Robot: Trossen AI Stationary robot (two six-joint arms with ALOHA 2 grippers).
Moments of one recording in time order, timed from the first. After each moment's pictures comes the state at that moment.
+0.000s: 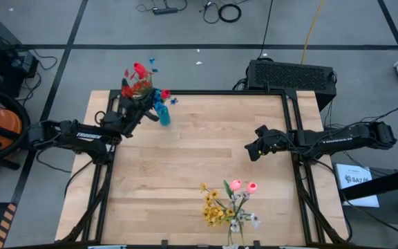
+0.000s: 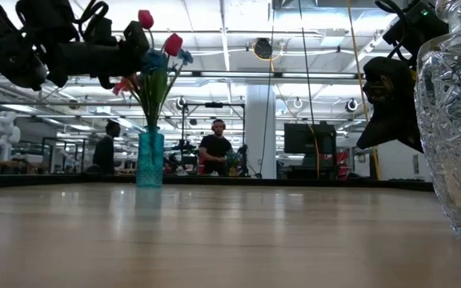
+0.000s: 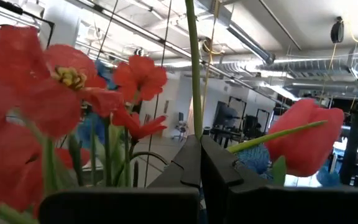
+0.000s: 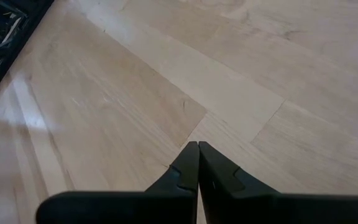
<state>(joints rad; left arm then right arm) 0.40 1.18 0.22 1.40 -0.42 -0.04 -0.05 0.87 0.32 -0.17 0.13 0.89</state>
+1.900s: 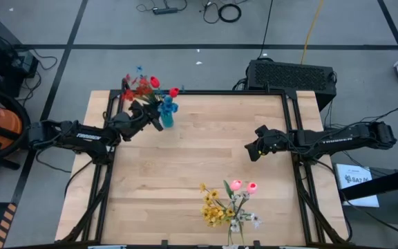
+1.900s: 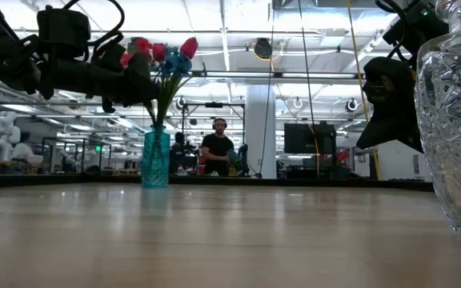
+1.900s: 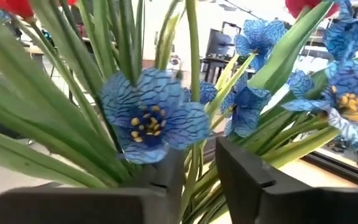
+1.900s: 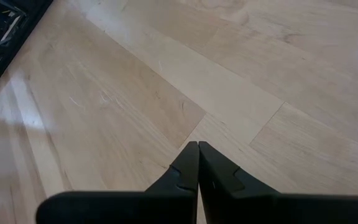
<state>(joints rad) 0.39 1.18 0.18 1.09 -0.35 -0.15 -0.05 0.87 0.32 -0.17 0.14 0.87</state>
